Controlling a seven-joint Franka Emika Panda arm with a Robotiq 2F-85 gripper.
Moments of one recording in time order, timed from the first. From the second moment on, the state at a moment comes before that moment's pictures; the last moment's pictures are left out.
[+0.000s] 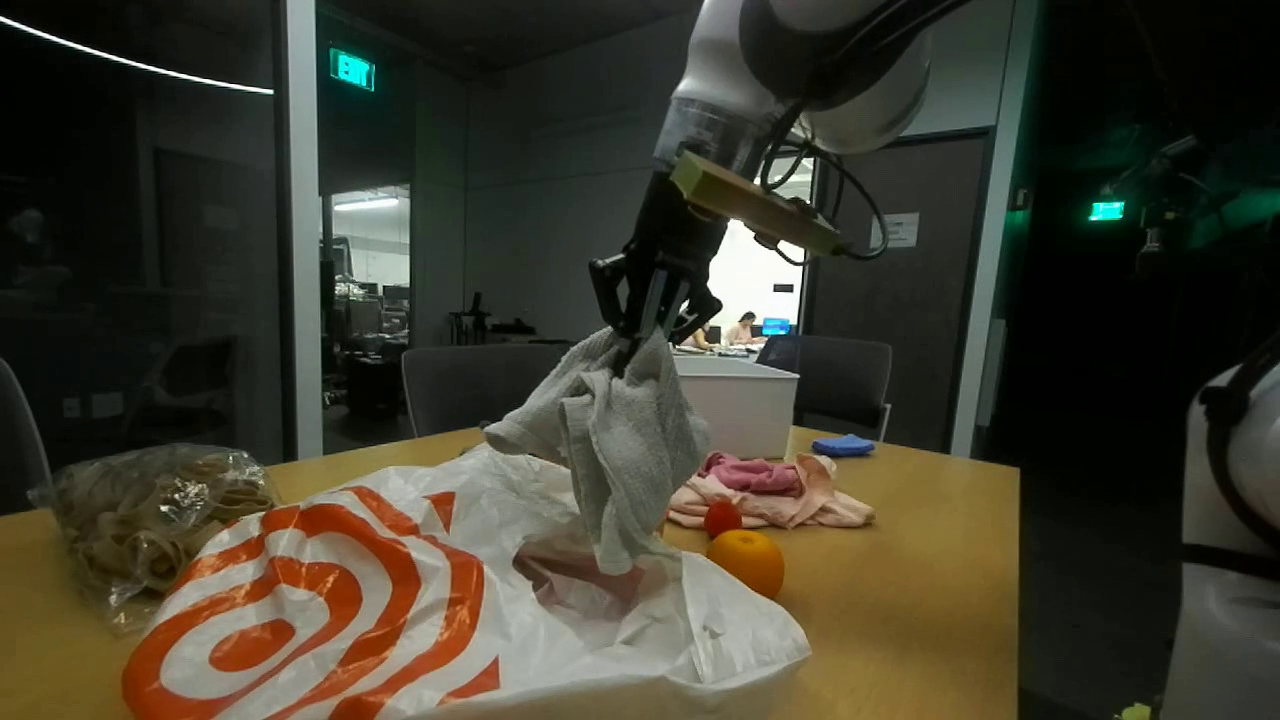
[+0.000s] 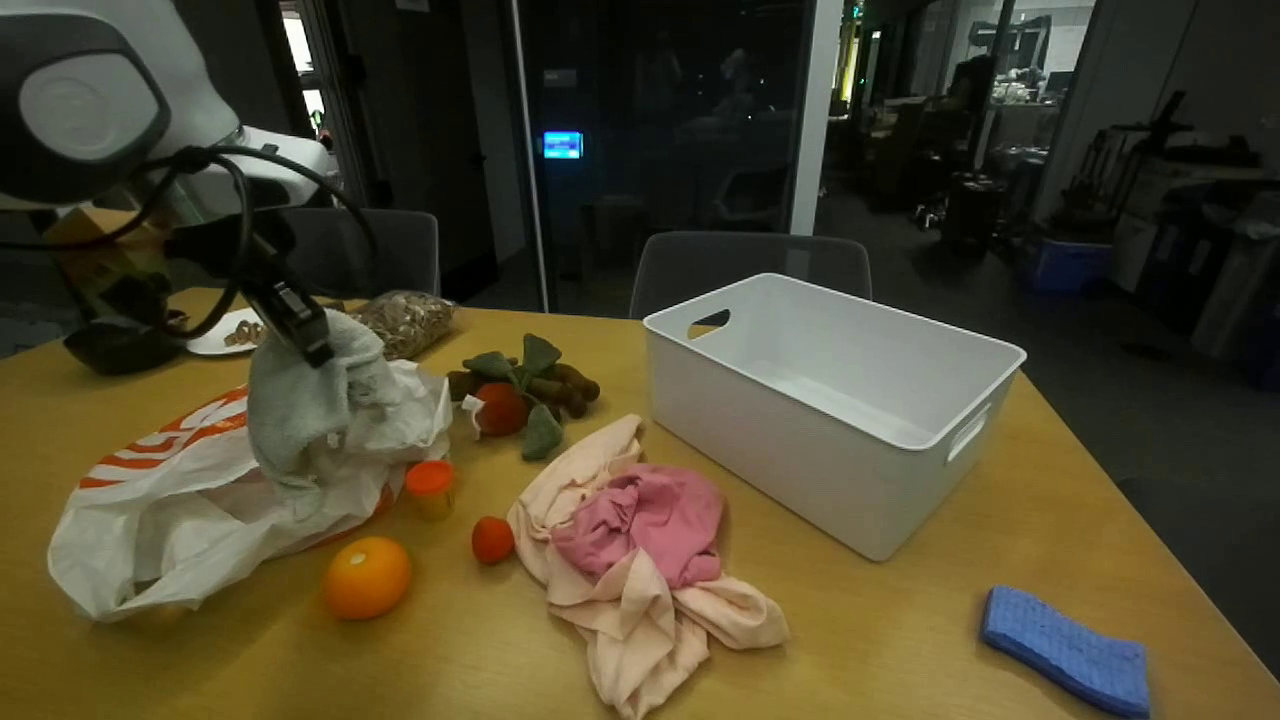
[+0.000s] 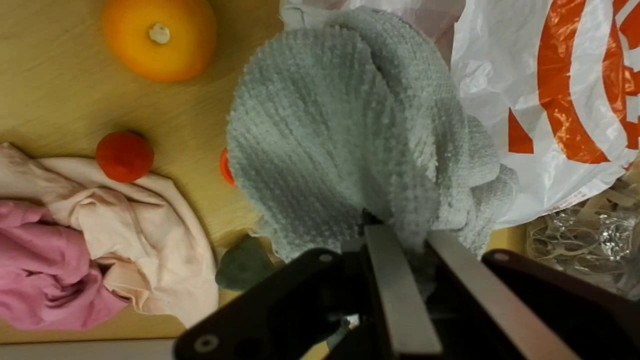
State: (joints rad) arm 0.17 -0.57 0.16 -2.55 0.07 2.32 0.58
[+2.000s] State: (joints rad) arm 0.22 -0.28 0.33 -2.48 -0.08 2.20 0.42
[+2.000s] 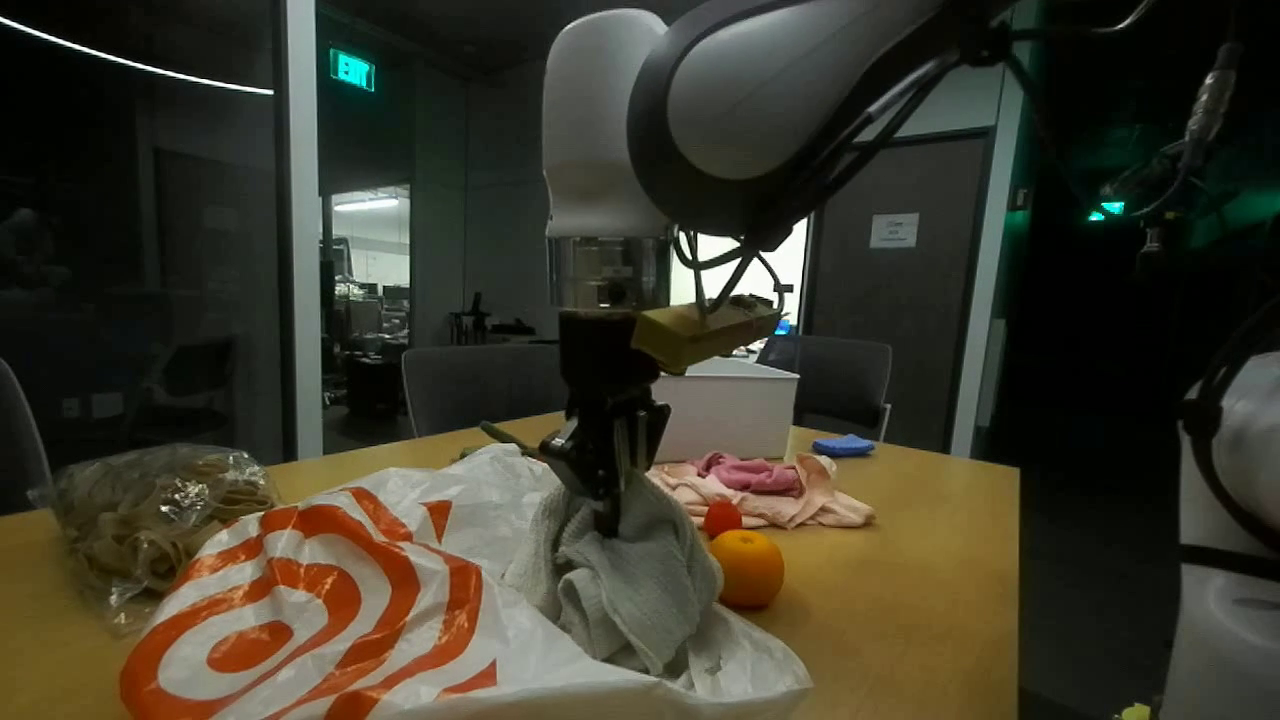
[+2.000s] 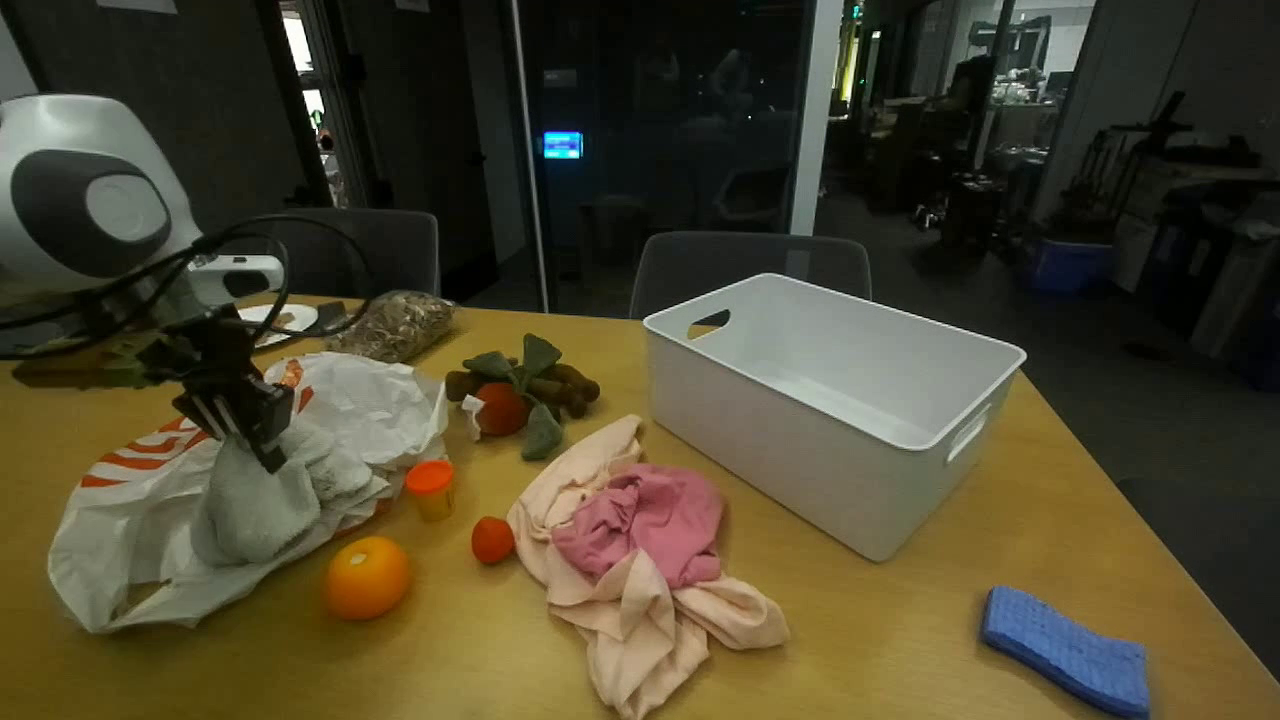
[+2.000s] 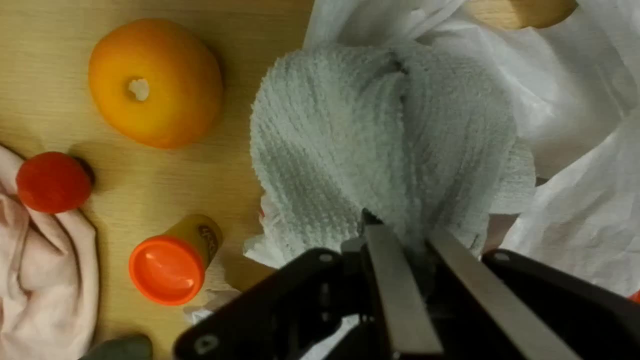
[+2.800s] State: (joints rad) arm 0.27 -0.19 0.29 -2.39 0.16 2.06 0.12
